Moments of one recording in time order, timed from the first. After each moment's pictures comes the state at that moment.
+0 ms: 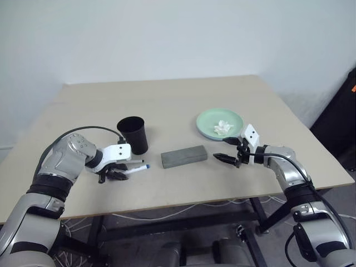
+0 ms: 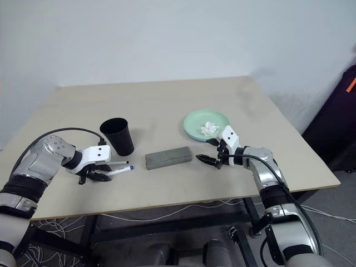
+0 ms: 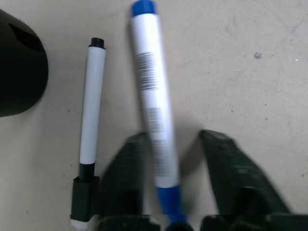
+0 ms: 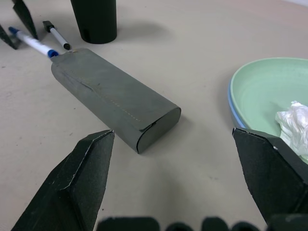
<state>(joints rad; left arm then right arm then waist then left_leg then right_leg) -0.62 0.88 -0.34 0.52 0.22 0.14 -1.39 -0.57 -0.41 0.11 0.48 0.16 0.15 1.00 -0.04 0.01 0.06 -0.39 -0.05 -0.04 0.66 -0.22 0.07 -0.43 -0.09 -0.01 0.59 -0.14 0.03</state>
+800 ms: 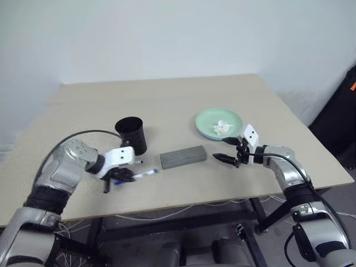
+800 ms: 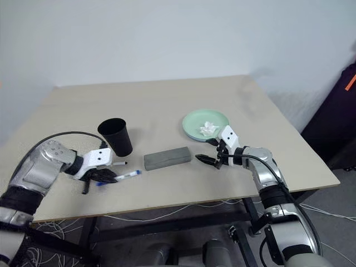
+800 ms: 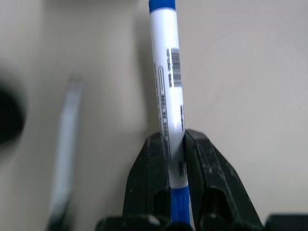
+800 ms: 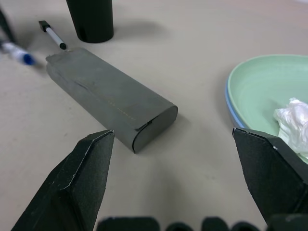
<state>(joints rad) -0.44 0.85 -0.20 0.13 -0.01 0.31 -1.43 -0.58 -0.40 0.12 0.49 0.16 0.15 1.00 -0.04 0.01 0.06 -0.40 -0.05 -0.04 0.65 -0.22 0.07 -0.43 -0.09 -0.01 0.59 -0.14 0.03</state>
